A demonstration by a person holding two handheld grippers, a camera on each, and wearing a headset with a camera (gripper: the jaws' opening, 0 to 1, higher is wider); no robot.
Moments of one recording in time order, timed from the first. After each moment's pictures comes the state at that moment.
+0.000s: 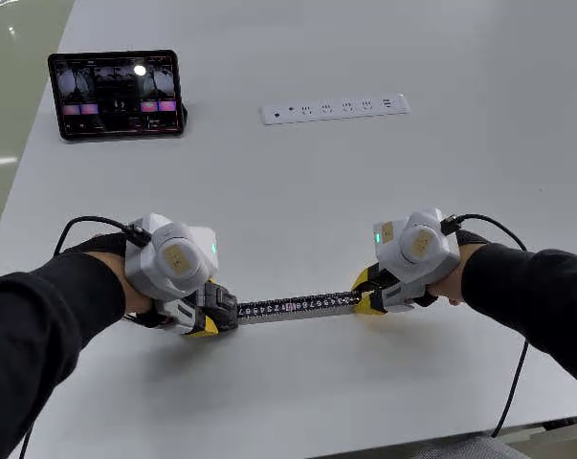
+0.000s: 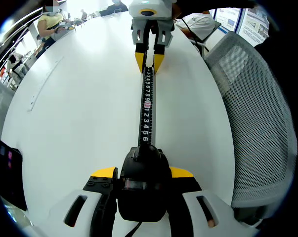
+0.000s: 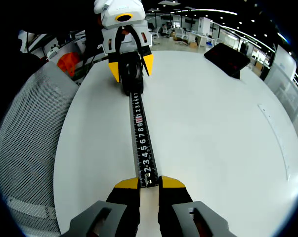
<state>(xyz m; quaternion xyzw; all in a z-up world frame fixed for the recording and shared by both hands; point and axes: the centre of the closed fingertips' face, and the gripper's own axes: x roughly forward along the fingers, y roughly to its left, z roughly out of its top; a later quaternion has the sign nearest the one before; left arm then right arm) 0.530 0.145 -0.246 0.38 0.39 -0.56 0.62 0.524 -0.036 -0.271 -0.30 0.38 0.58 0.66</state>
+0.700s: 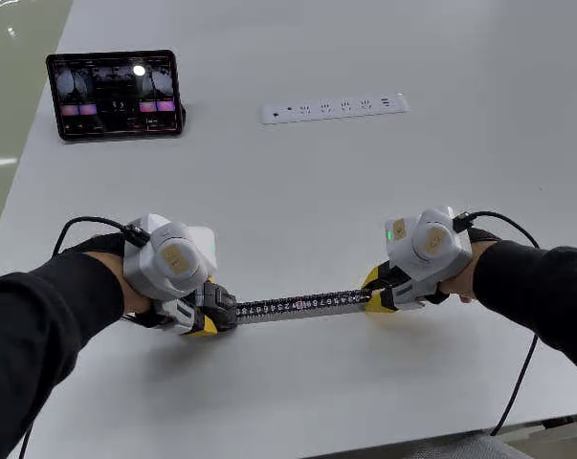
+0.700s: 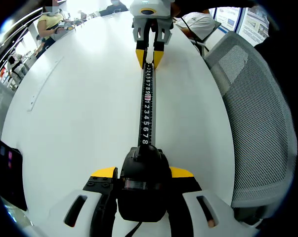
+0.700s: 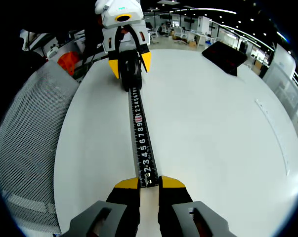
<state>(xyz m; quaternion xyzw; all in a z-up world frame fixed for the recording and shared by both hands) 0.530 0.145 -0.246 0.38 0.39 -0.56 0.62 0.524 -0.051 -0.270 -0.30 0.38 0.58 0.66</state>
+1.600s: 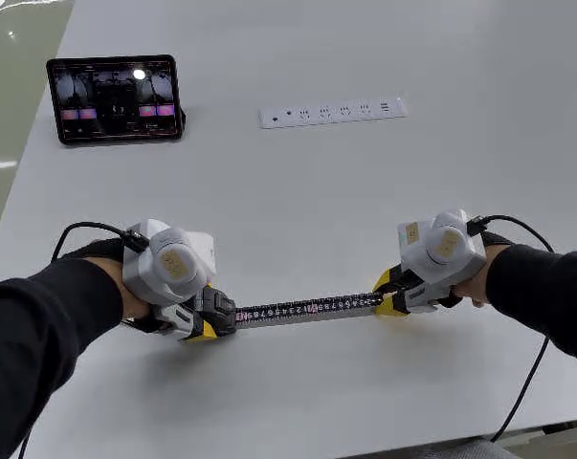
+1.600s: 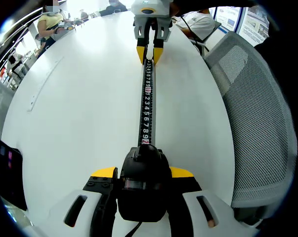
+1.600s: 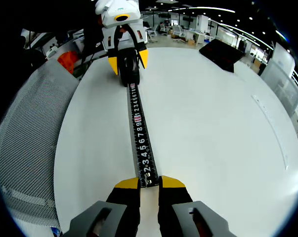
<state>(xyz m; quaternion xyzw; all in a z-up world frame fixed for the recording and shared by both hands) 0.531 0.145 -0.246 0.38 0.39 -0.56 0.62 0.526 -0.069 -0.271 -0.30 0.39 0.57 0.66</state>
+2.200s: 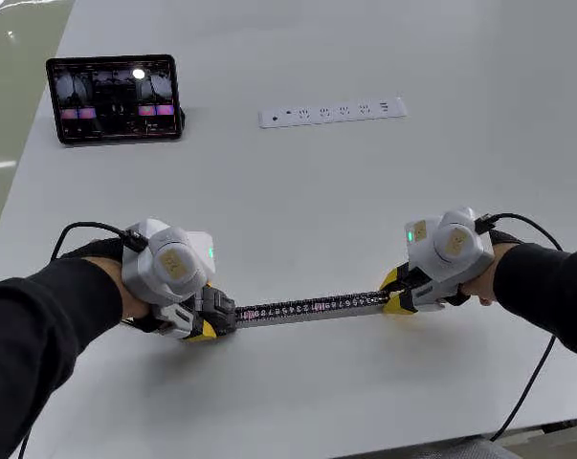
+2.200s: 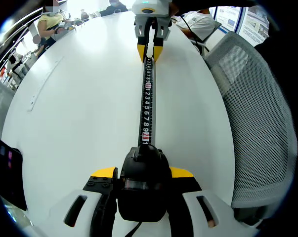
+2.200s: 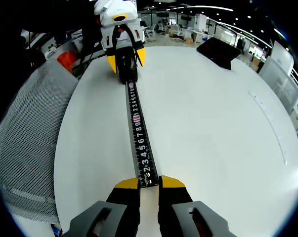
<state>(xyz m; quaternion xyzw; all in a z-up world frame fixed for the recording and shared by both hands) 0.530 0.144 -0.246 0.38 0.39 -0.56 0.62 0.525 -0.081 -0.270 -0.30 0.39 0.57 0.66</state>
